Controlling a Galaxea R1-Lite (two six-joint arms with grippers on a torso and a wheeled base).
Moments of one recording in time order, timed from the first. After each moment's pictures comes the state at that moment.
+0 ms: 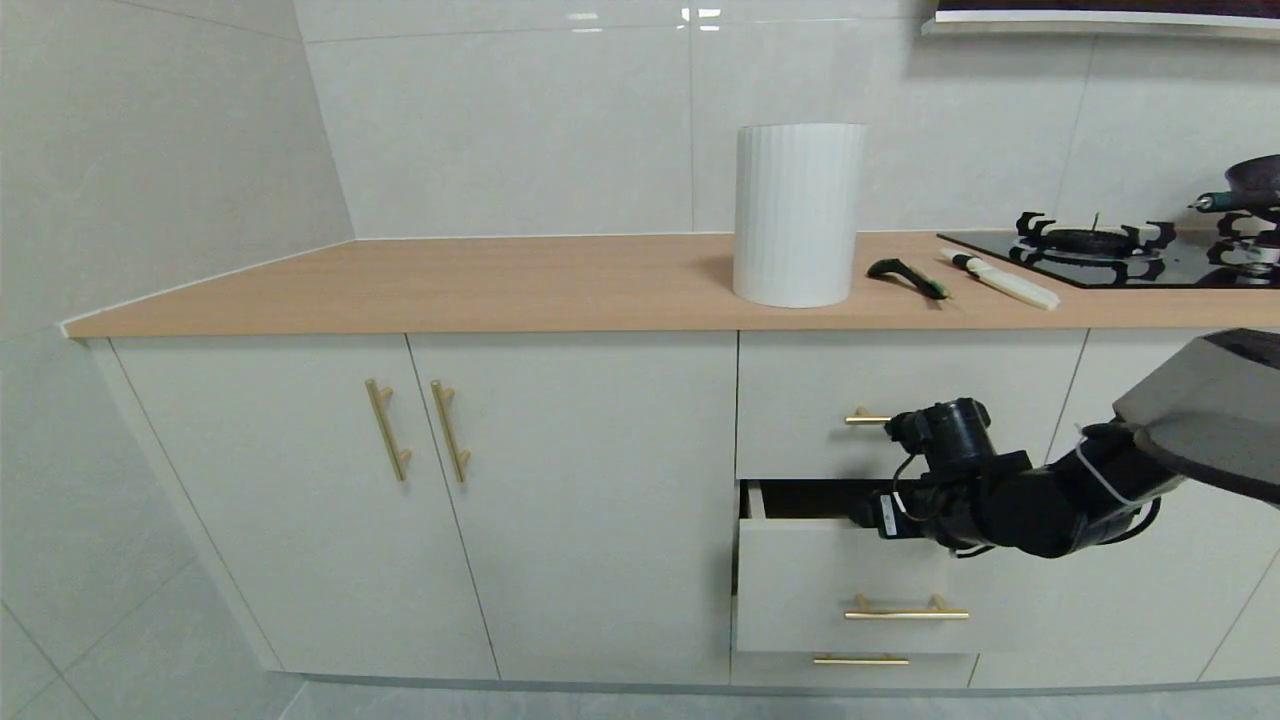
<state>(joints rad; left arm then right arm) 0.00 0.00 0.00 0.00 -0.02 0.00 0.29 2.20 -1.02 -0.40 -0.18 0.18</state>
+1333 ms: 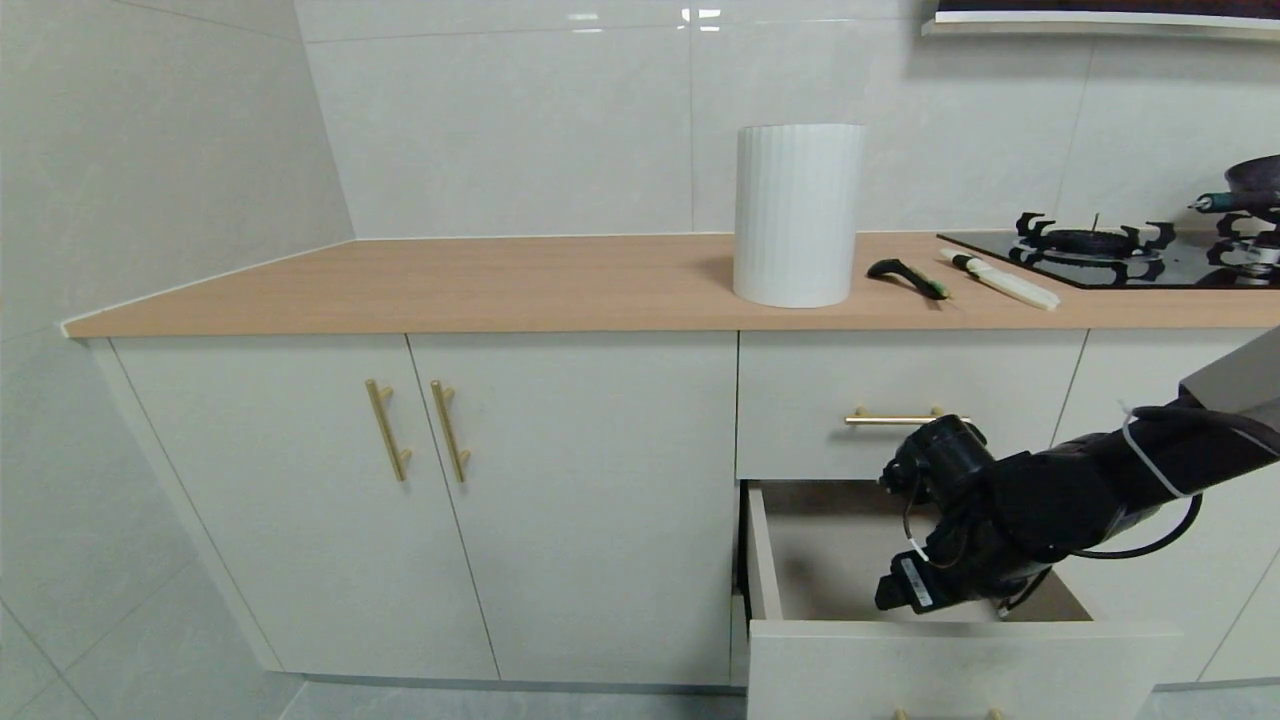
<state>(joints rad) 0.00 0.00 0.00 0.00 -0.02 0.00 0.39 2.05 -1.02 0.13 -0.18 0.13</state>
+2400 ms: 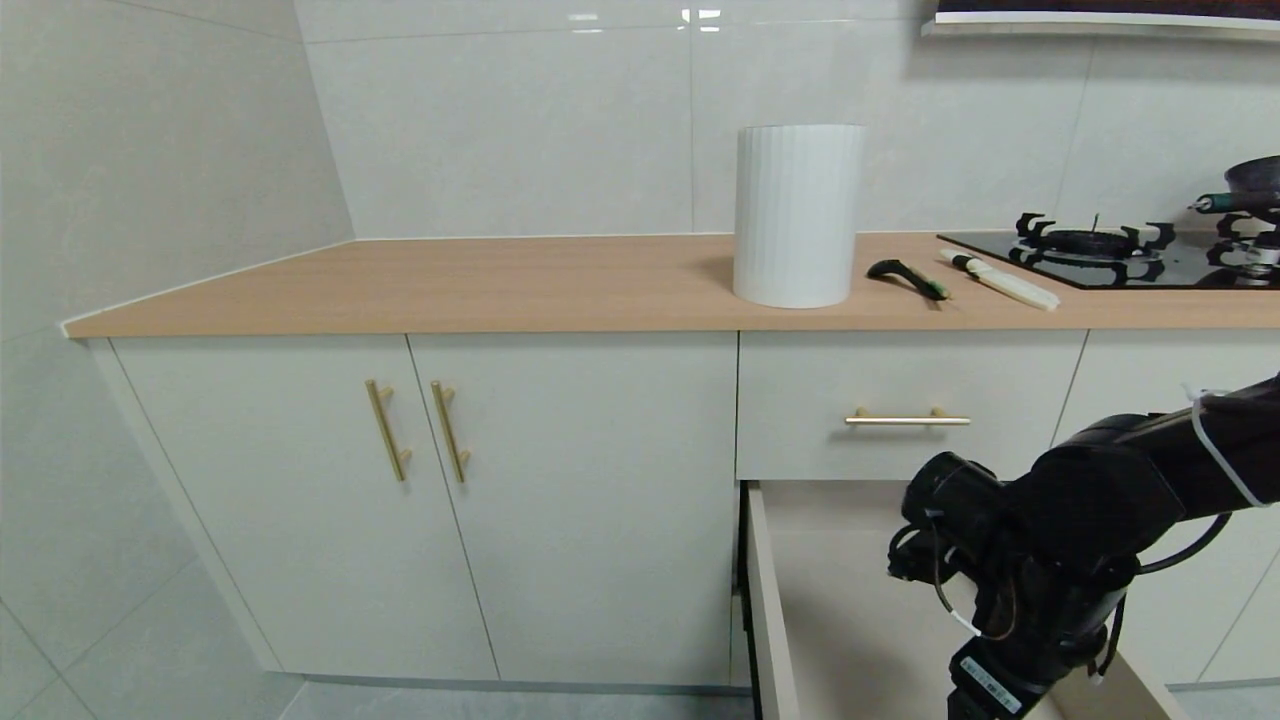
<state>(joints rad) 0.00 0.00 0.00 0.00 -0.02 0.00 0.50 1.93 -1.03 0.61 -0.18 -0.04</state>
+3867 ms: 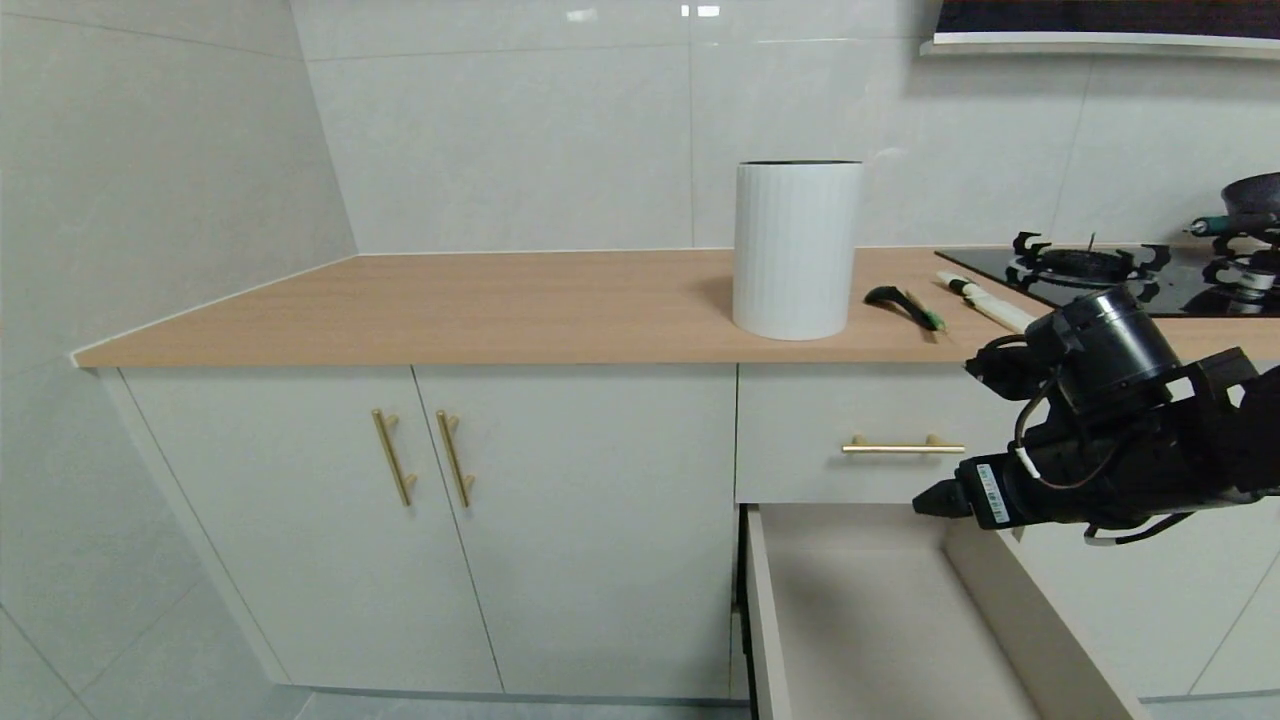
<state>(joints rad) 0.00 0.00 0.00 0.00 -0.02 0.00 0.39 1.67 -1.05 0.25 -0.16 0.16</state>
